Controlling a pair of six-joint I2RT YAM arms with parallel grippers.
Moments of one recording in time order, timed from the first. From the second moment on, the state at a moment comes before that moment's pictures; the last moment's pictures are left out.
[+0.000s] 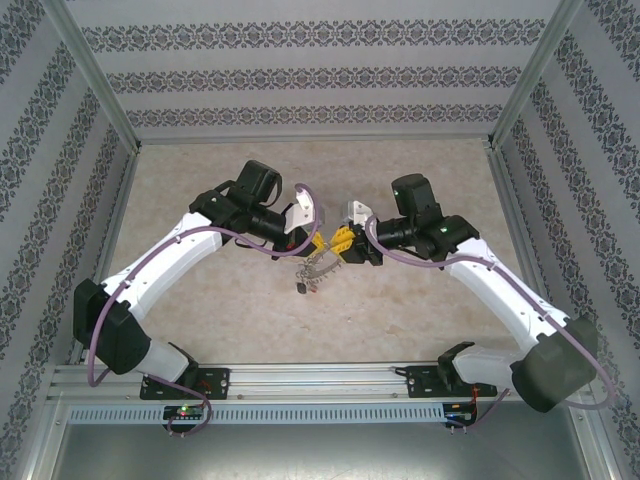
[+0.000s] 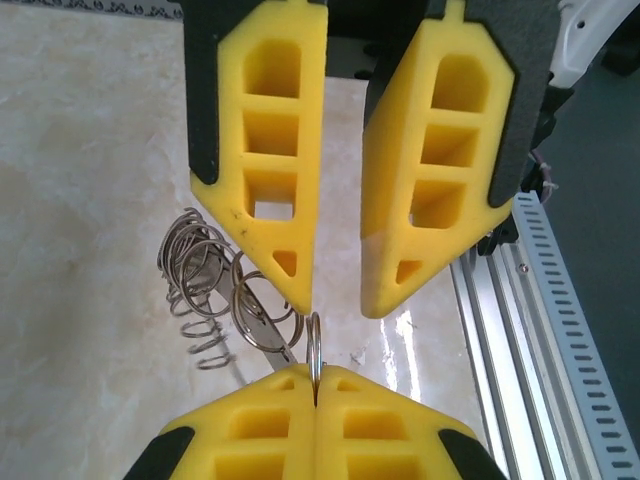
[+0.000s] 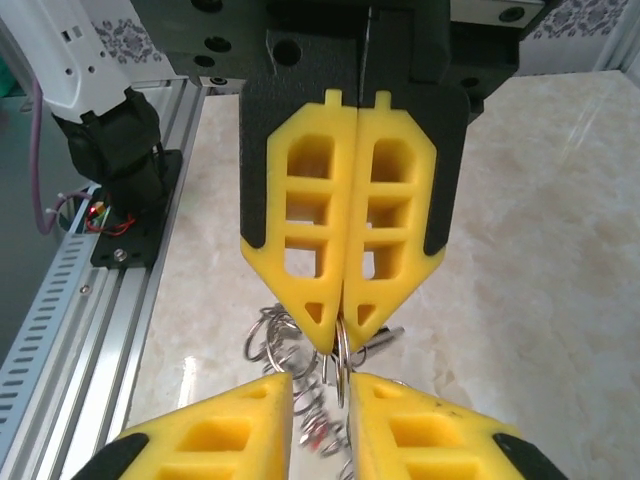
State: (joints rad) left arm -0.55 1.47 1.35 -0.79 0.83 0.64; right arm 0.47 1.25 1.08 -0.58 -0.93 -0.60
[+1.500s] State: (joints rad) left arm -0.53 1.48 1.34 -0.64 0.91 0.54; right arm 0.40 1.22 0.92 -0.14 -1.02 -0.24
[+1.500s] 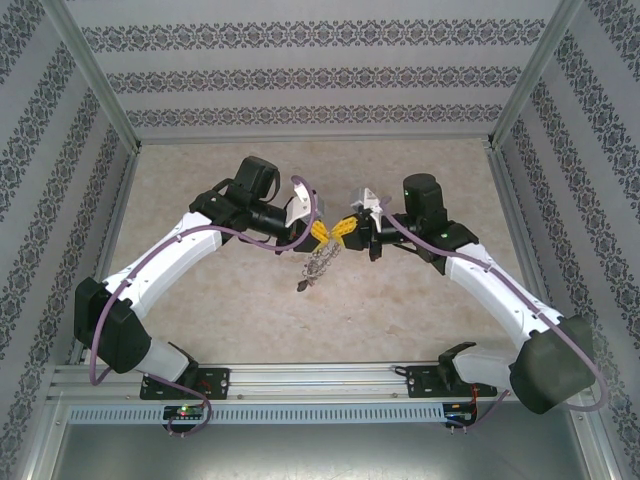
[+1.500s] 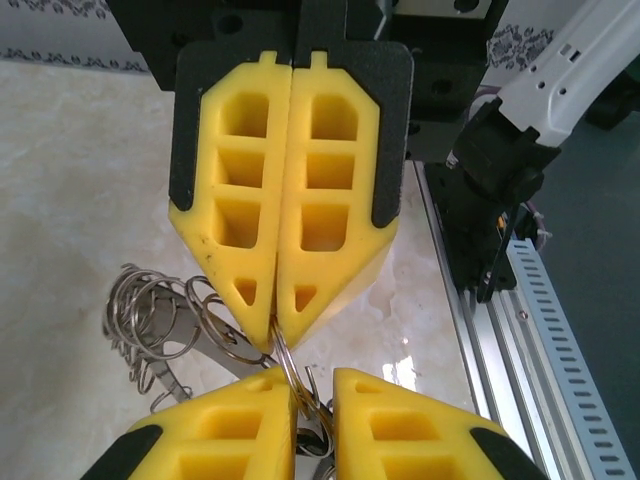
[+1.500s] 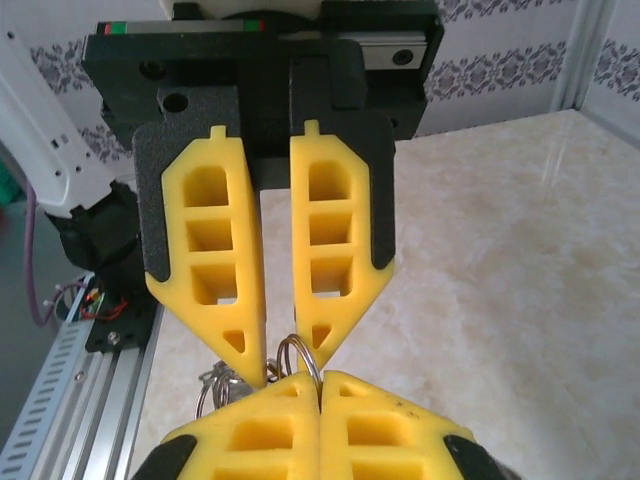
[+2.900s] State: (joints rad) left arm -0.52 1.51 1.36 -0.75 0.90 0.59; right arm 0.46 1.30 1.11 -0.57 -0.98 -0.62
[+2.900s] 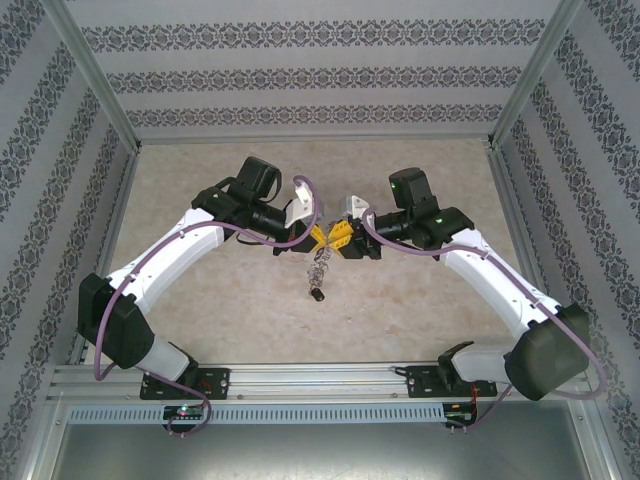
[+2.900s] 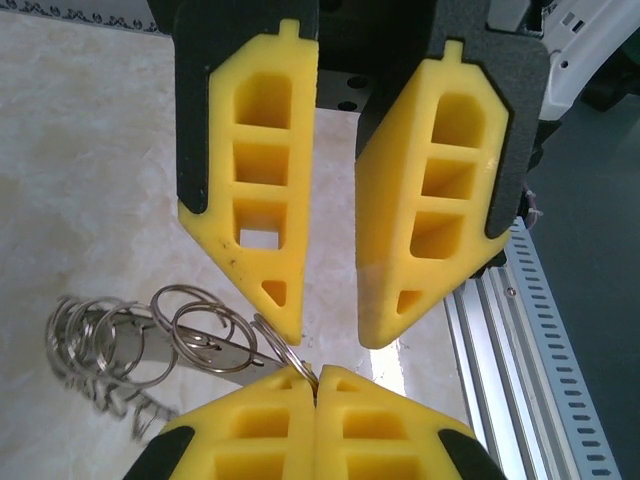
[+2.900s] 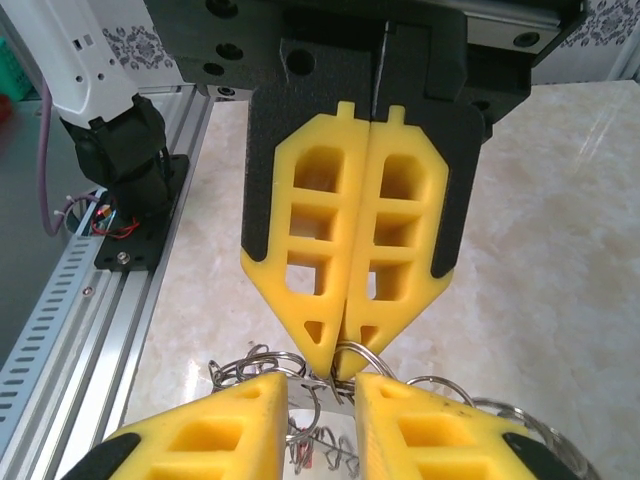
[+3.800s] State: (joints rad) left arm -0.52 1.51 1.37 -0.77 0.94 0.61; right arm 0.43 1.29 1.11 -0.59 -0.98 -0.70
